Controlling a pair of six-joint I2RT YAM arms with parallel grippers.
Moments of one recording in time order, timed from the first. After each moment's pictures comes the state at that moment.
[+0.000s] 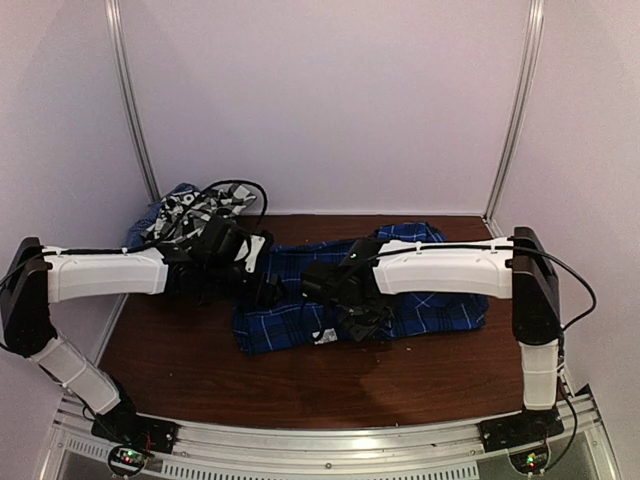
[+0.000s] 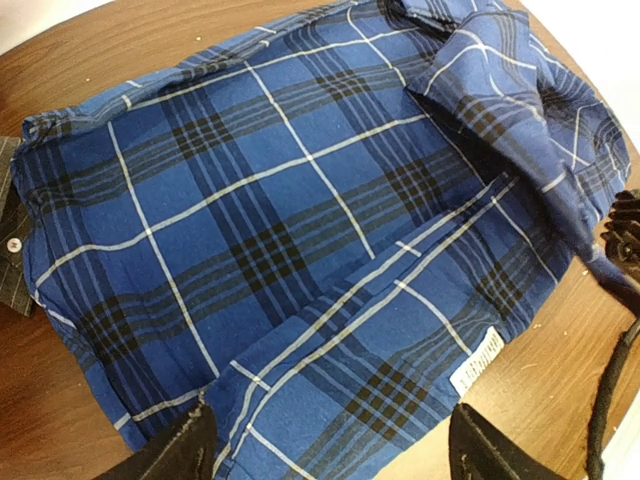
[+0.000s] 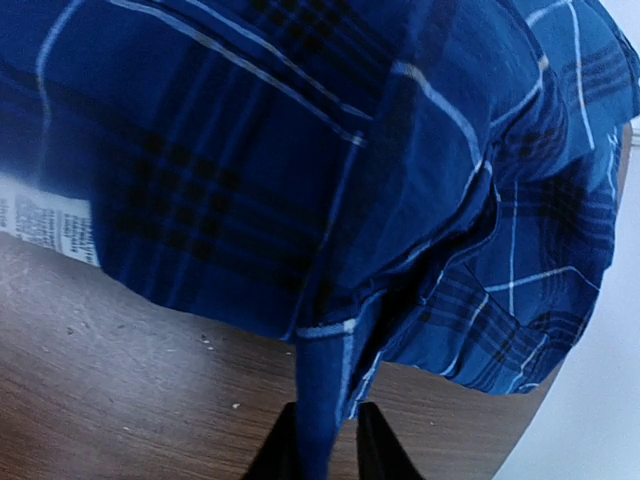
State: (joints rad) left arm -0.73 1.52 0.98 -0.25 0.04 -0.30; right arm 1.08 2.05 1.70 -1.24 0.52 0.47
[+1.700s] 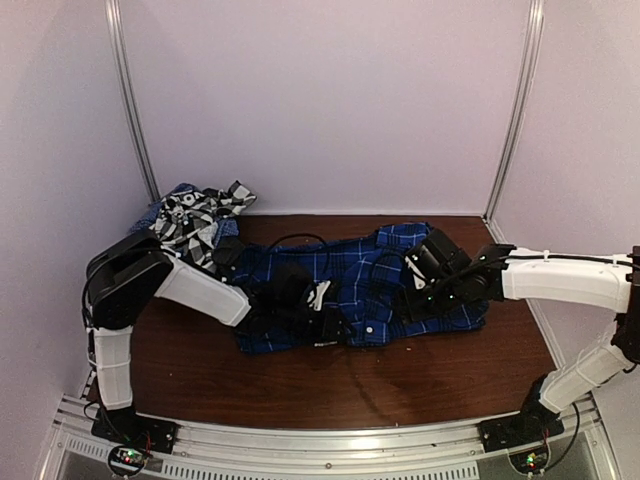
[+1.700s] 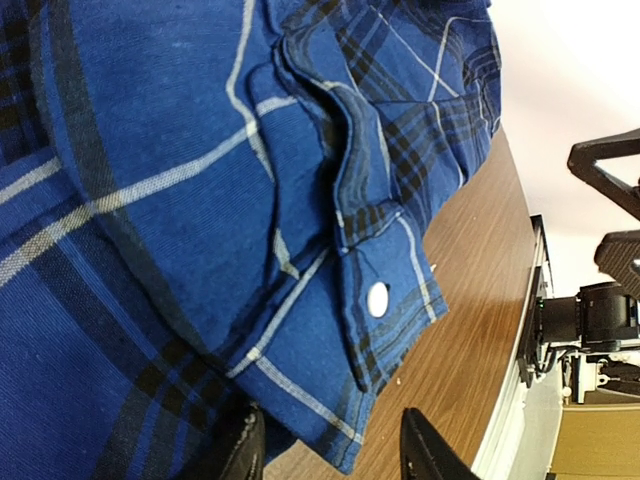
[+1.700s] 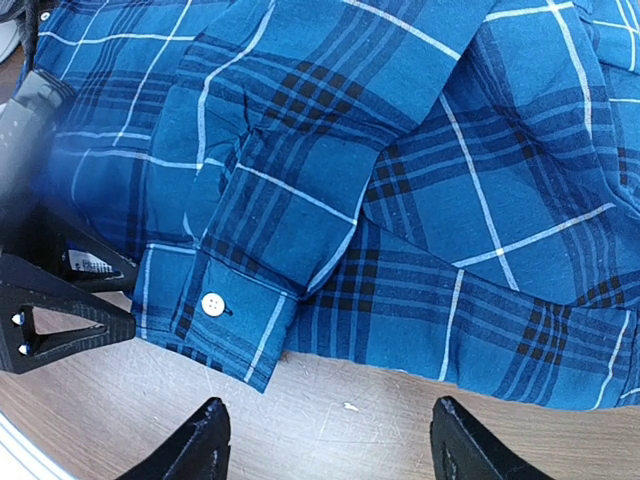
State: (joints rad) left arm -0.92 2.03 1.07 0.32 0.43 -0.73; right arm 0.80 1.41 0.97 -0.59 0.18 0.50
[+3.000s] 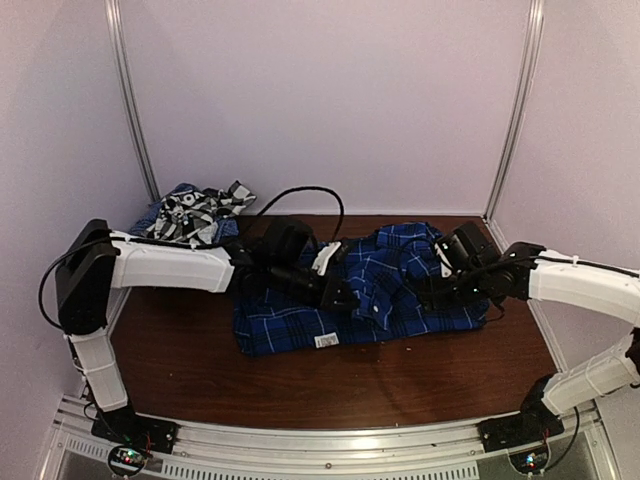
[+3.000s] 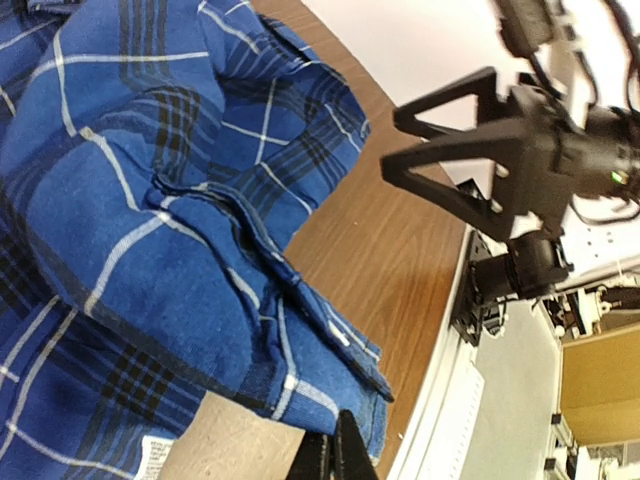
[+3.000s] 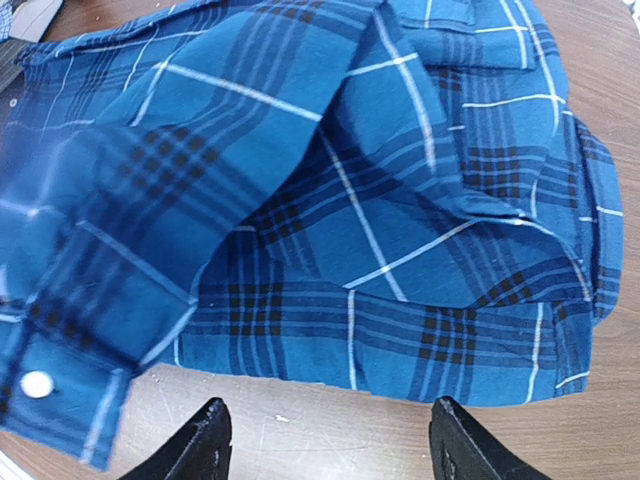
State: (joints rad) left arm -0.92 1.86 1.27 -0.01 0.52 -0.51; right arm 0.69 1.26 0.91 -0.59 0.23 0.49
